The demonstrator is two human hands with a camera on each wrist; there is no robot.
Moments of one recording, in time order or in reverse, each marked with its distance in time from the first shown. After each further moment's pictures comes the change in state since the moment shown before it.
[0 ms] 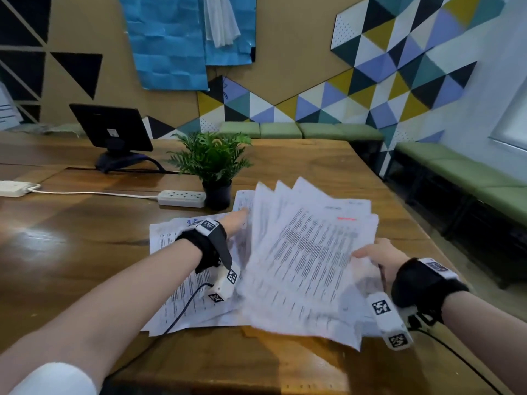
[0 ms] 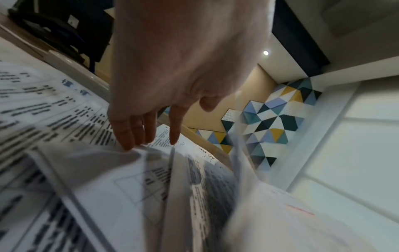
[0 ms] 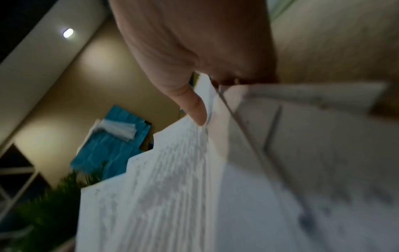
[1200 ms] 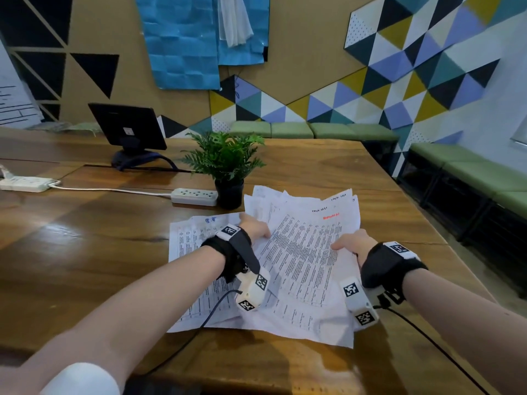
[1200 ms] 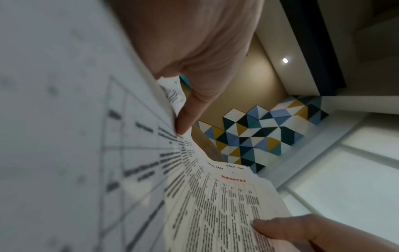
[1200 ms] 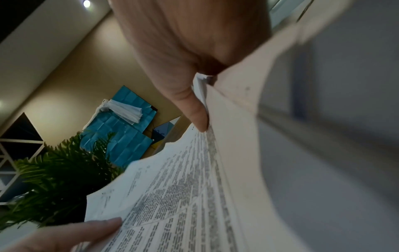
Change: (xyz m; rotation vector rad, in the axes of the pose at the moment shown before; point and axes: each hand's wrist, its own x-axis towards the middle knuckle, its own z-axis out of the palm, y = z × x) left_hand -0.003 -0.001 0.017 -0.188 0.073 -0.096; right_hand 0.001 -0.035 0.059 -0.201 -0.018 -0.040
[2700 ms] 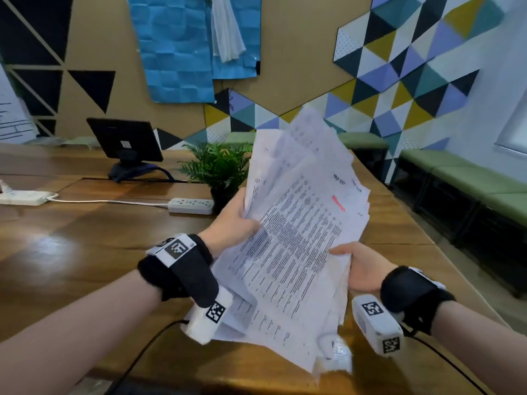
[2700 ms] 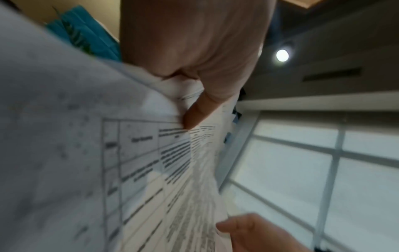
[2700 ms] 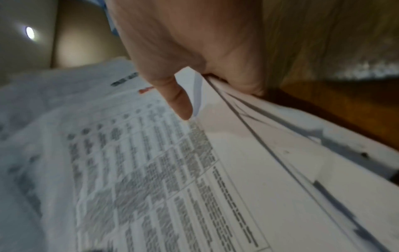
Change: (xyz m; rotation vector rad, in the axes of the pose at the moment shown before) left_hand -0.093 0.002 -0.051 -0.058 -0.139 0.670; right_hand -0.046 0.036 -0.021 0.383 -0.471 -0.061
